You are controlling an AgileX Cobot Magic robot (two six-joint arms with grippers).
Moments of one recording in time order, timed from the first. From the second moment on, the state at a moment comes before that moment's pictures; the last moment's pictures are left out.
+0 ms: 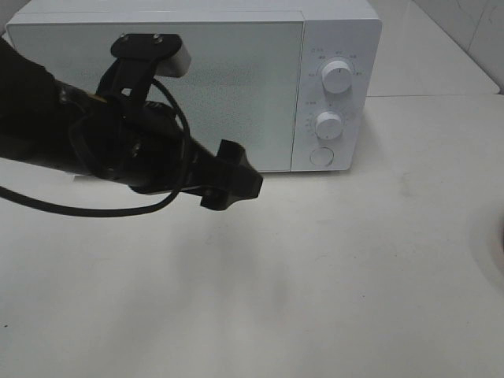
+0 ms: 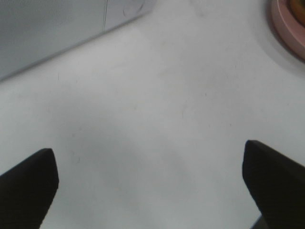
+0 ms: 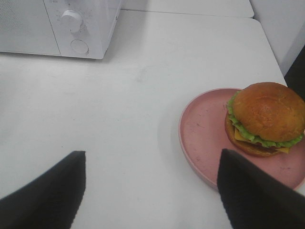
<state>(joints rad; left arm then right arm) -0.69 1.57 -0.87 -0.86 0.25 0.64 0.16 0.00 -0.51 -0.13 1.04 0.09</state>
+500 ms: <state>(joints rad) -0.27 1.34 -0.88 -0.54 0.75 0.33 0.16 0.00 -0.51 -0.13 1.04 0.09</state>
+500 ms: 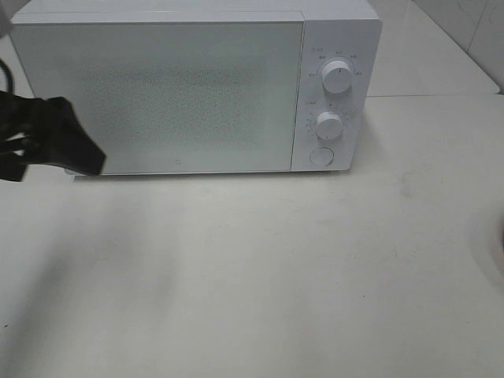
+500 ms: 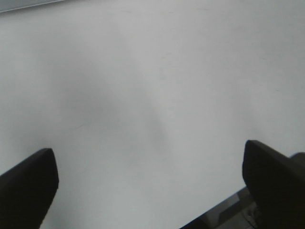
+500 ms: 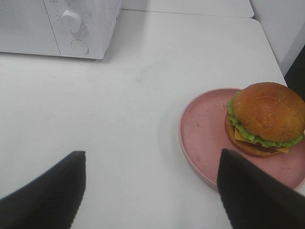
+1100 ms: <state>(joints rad) -0.08 0.88 -0.79 -0.08 1.01 0.02 0.16 0.00 -0.51 -0.13 1.04 0.09</state>
